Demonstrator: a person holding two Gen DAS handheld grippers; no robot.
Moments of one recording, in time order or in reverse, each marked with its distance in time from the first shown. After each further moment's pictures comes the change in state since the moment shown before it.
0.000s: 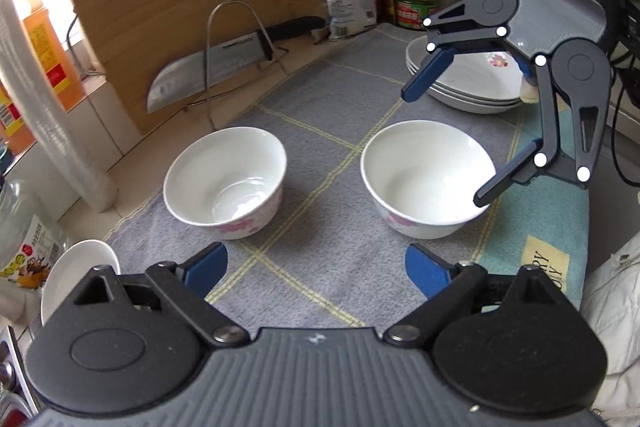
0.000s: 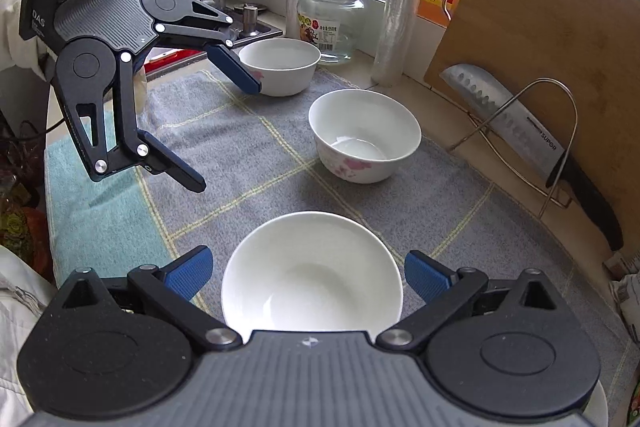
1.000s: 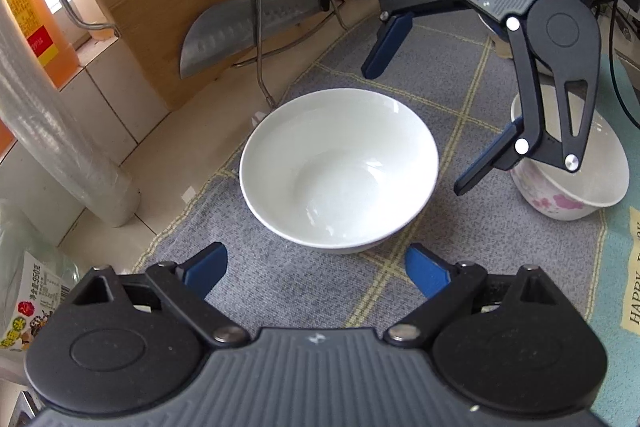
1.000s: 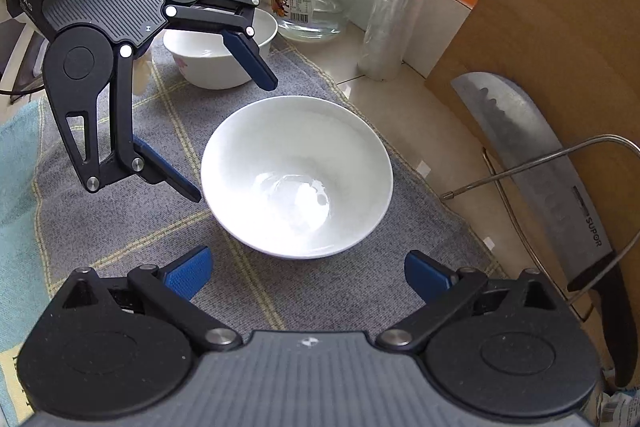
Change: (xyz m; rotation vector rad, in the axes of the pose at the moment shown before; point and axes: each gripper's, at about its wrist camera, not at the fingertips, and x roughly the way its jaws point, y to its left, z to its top) left arm 0.082 0.091 0.010 0.094 0.103 -0.030; right arm 0.107 -0.066 0.067 -0.125 0.143 0.023
